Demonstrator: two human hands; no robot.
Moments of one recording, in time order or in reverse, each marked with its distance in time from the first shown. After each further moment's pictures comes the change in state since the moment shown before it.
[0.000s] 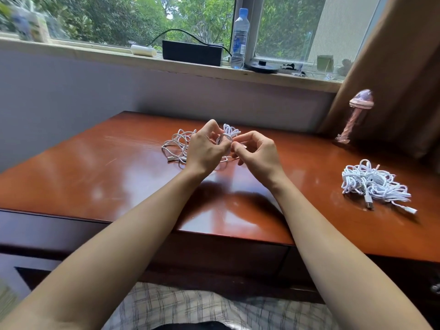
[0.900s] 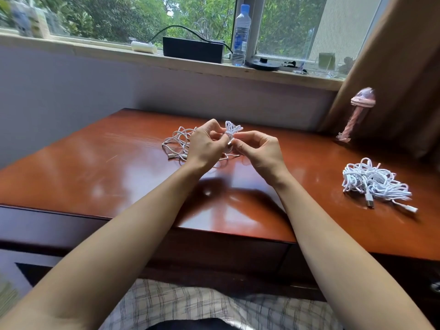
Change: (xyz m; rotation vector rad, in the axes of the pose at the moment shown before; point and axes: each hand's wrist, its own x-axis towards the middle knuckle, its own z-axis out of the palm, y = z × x) left_hand -0.001 0.009 -0.003 -0.165 -0.066 -0.128; right_hand 0.003 0.002 -0.003 0.196 -0.019 0.053
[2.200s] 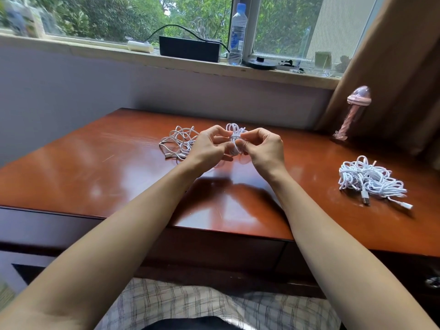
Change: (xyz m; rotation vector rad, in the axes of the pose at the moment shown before) left_hand -0.006 0.008 0.005 -0.195 -0.240 -0.176; right_hand 0.006 0.006 -0.010 -0.272 0.186 -0.034
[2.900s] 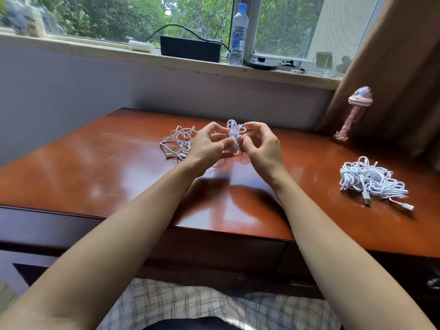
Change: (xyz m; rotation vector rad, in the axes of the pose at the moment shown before) left_hand 0.000 0.003 -0.002 -0.118 0.061 -0.044; right_hand -0.003 0.000 0.003 -0.042 -0.029 -0.140
